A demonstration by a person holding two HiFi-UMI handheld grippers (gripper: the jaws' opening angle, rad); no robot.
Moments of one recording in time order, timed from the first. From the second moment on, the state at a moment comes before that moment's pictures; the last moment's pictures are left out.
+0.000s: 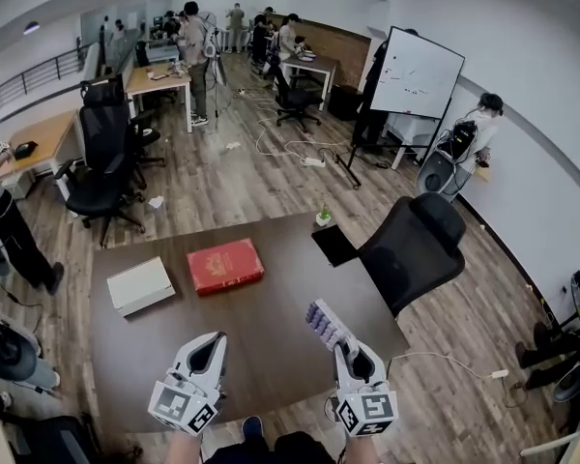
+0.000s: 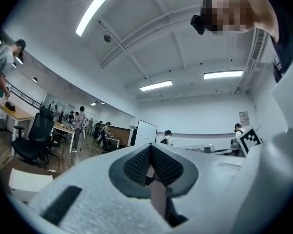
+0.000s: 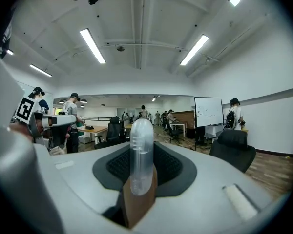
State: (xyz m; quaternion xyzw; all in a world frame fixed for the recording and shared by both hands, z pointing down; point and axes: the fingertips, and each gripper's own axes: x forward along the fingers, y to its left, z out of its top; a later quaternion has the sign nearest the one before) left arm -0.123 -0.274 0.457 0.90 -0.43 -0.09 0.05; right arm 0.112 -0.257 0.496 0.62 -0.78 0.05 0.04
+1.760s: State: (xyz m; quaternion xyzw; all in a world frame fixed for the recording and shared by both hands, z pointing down) left arm -0.105 -0.380 0.474 0.84 -0.54 -0.07 0.02; right arm 0.133 -0.410 0.518 0.53 -0.85 0.04 0.04
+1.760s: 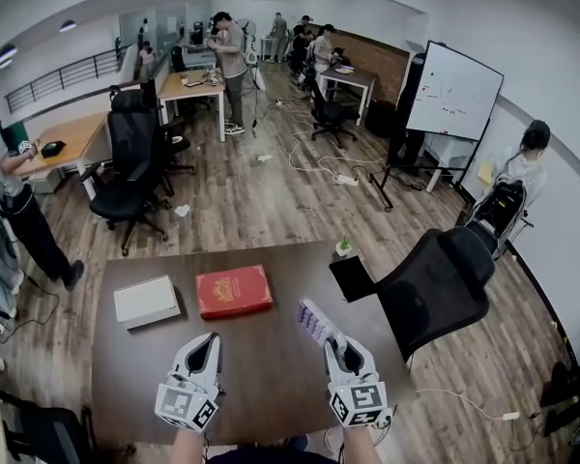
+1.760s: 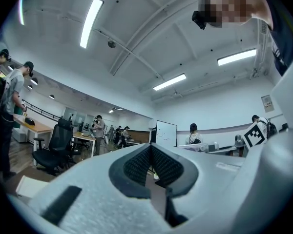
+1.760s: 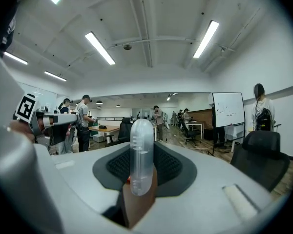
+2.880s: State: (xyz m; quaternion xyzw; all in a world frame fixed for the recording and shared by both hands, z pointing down) left arm -0.114 -0.384 0.480 0.83 -0.55 -0.08 -0.01; right arm 0.161 -0.432 0.618 0.40 -0.60 0.55 -0.41
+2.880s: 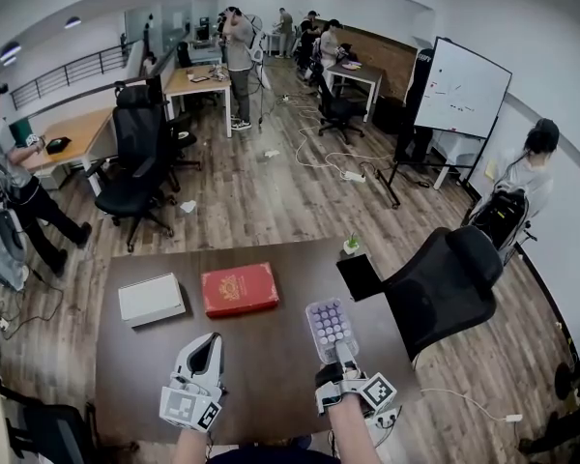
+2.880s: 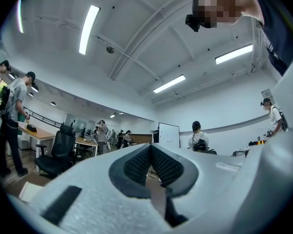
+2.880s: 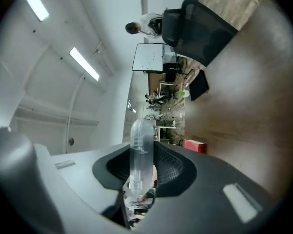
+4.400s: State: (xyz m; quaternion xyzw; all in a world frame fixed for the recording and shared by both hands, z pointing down) left arm -0.133 -0.389 0.549 0.80 -0.60 -0.07 0.01; right arm 0.139 -0.482 0.889 0.48 -0.52 0.63 -0.33
